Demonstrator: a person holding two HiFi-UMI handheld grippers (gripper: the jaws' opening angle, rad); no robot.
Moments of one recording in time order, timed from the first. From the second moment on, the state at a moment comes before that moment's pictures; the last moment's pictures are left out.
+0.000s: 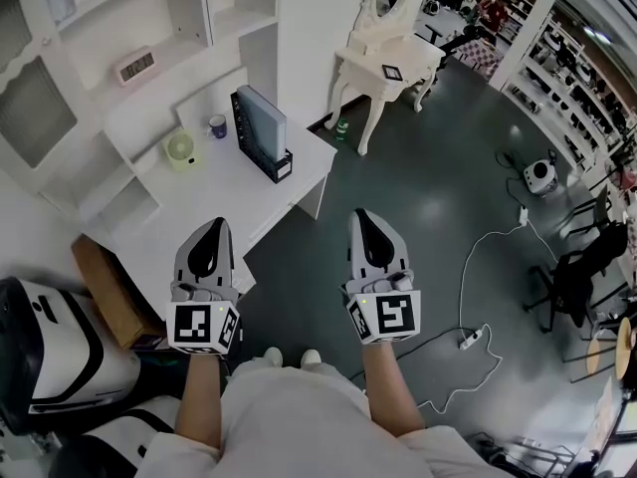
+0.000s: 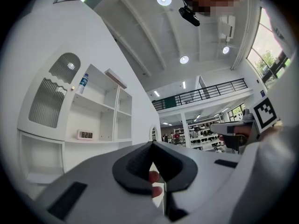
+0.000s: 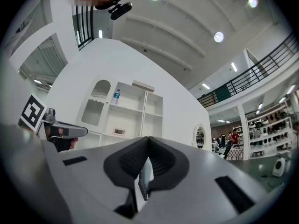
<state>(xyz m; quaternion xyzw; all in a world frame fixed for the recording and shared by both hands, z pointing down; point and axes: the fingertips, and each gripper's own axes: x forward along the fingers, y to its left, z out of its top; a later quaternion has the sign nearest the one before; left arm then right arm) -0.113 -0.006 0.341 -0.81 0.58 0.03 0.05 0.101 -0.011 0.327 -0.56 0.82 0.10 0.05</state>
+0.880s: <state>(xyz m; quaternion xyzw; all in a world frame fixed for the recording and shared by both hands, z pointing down) -0.104 0.004 0.344 -0.82 0.57 0.03 0.05 0.096 0.005 0.327 -0.56 0.82 0.12 0.04</state>
